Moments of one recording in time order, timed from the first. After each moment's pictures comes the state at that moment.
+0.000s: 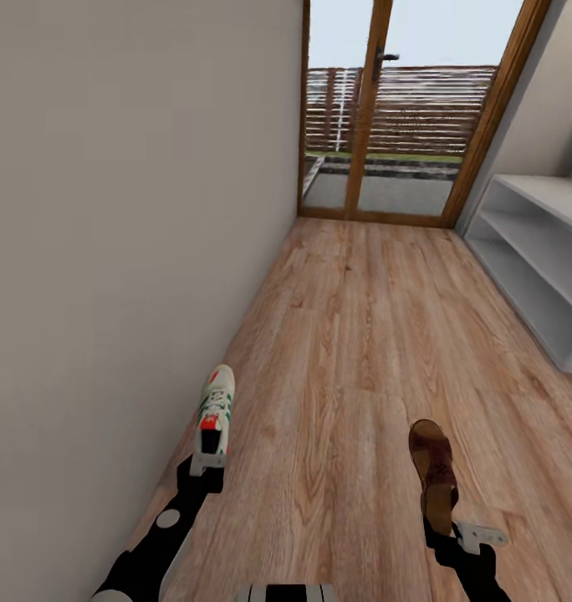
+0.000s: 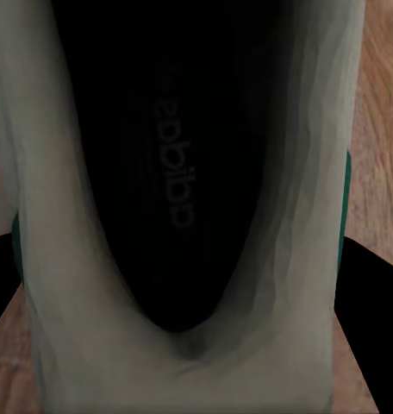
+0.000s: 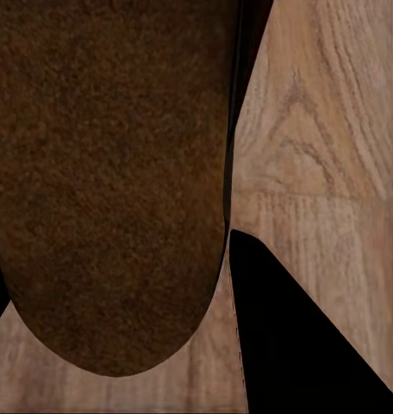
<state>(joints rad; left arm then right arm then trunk) -0.47 -0.06 -0.01 -0.60 -0.09 -0.18 0.01 -0.24 -0.07 -0.37 -0.64 0.12 -0.29 0.09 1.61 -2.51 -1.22</state>
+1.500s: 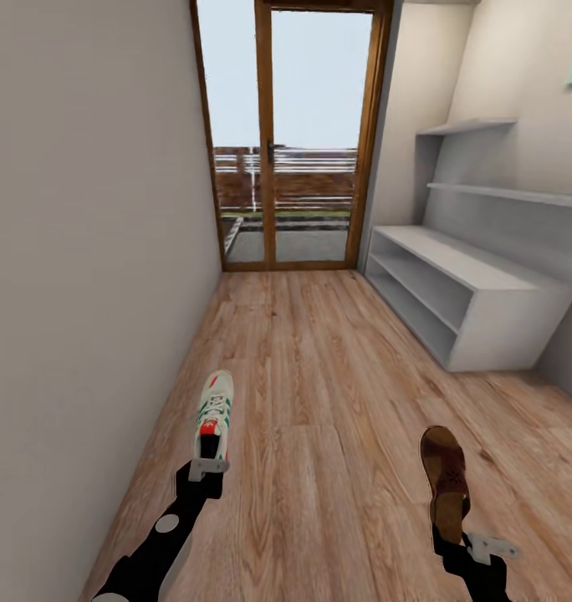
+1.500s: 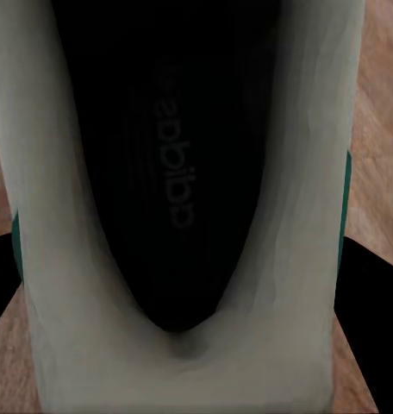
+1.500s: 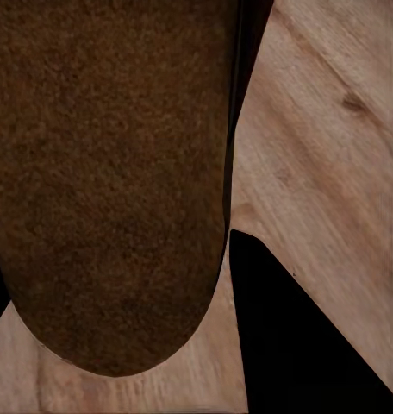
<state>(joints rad) -0.46 -0.06 -0.01 -0.58 -0.08 -0.18 0.01 -0.24 -0.07 -0.44 -0.62 0.12 -0.29 0.09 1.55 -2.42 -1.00</state>
